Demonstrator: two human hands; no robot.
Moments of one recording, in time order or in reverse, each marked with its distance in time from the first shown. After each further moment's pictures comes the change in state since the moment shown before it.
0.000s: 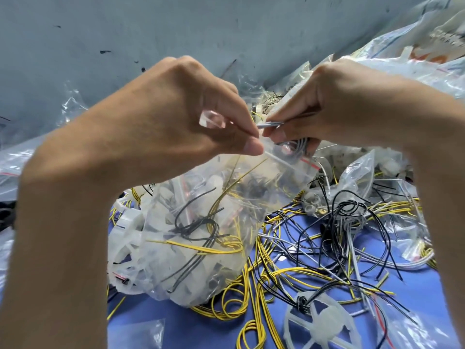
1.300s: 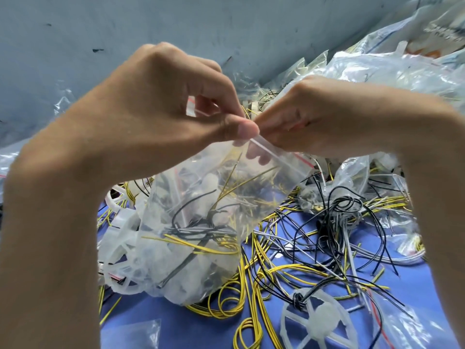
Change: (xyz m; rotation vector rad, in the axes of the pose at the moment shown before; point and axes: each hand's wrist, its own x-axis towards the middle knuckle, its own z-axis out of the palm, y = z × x) left_hand 0.001 -0.002 0.003 -0.073 0.095 0.063; right_hand -0.005 -0.014 0.000 -0.024 -0.274 -0.191
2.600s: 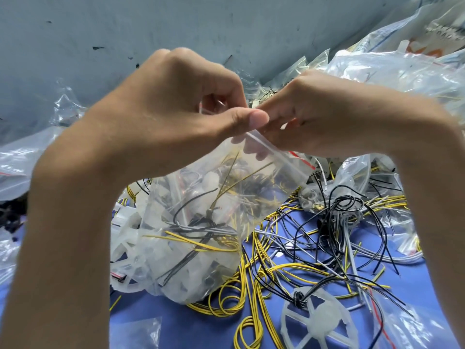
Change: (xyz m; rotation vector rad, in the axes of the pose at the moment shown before) left_hand 0.003 0.005 0.006 0.060 0.043 -0.105; right_hand 0.005 0.006 0.006 -0.106 0.124 -0.017
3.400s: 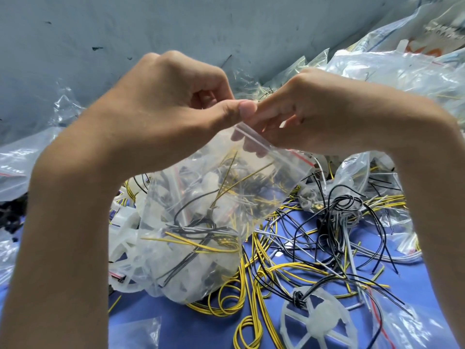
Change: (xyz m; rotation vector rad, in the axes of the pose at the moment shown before) left_hand -0.001 -0.002 0.002 0.031 0.063 -0.124; right_hand -0.001 -0.003 -0.004 0.076 -0.045 0.012
